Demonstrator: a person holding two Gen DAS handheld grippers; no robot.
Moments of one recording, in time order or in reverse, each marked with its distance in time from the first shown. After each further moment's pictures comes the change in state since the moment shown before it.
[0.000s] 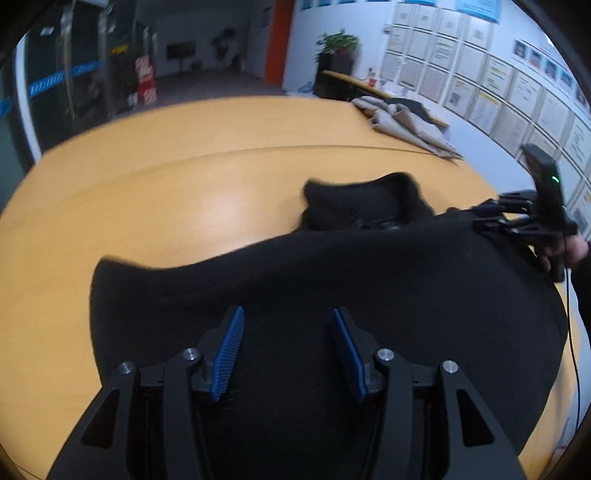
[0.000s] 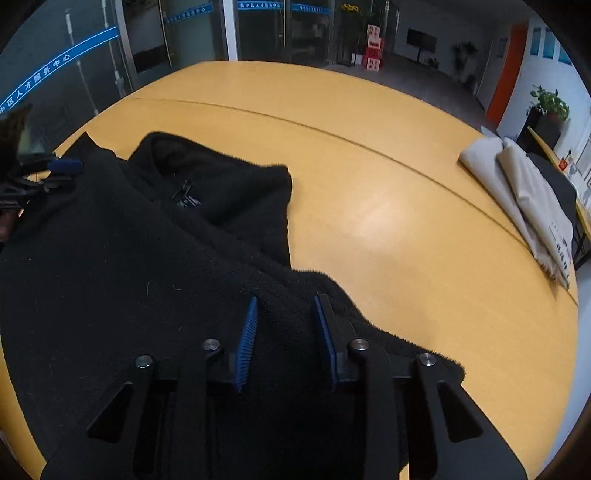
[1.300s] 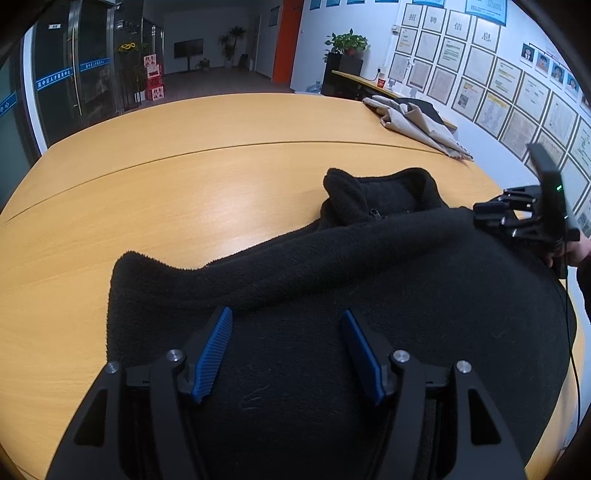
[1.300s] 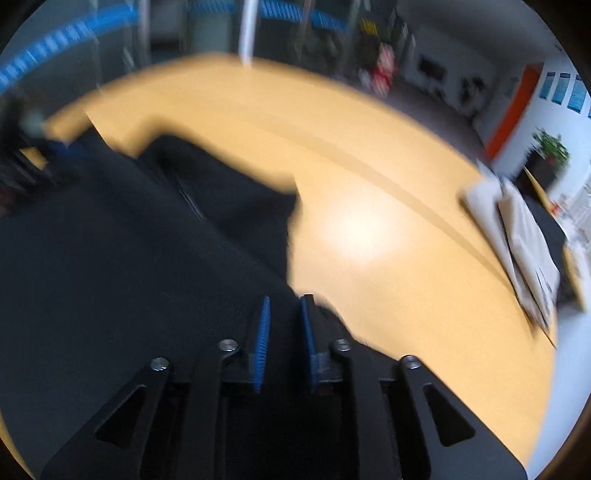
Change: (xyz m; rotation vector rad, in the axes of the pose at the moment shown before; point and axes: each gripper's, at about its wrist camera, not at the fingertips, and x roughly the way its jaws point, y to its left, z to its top) left arm 0.001 0.011 -0.012 0.025 0.005 0.040; right arm 0.029 0.024 0.002 -0.107 0.004 -0.118
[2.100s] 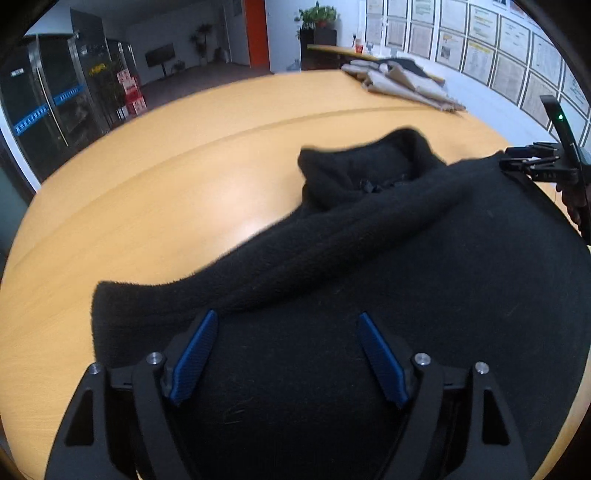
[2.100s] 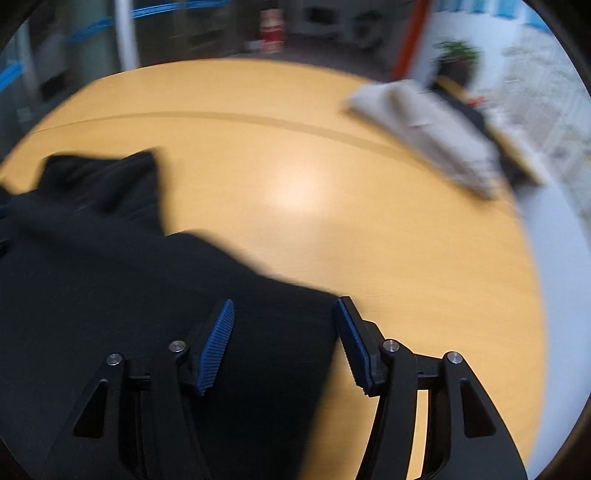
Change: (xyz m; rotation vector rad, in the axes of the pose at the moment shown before) left arm 0.009 -0.025 0.010 0.180 0.039 0.058; right arm -0.017 -0.062 -0.036 0.412 0.058 -0.227
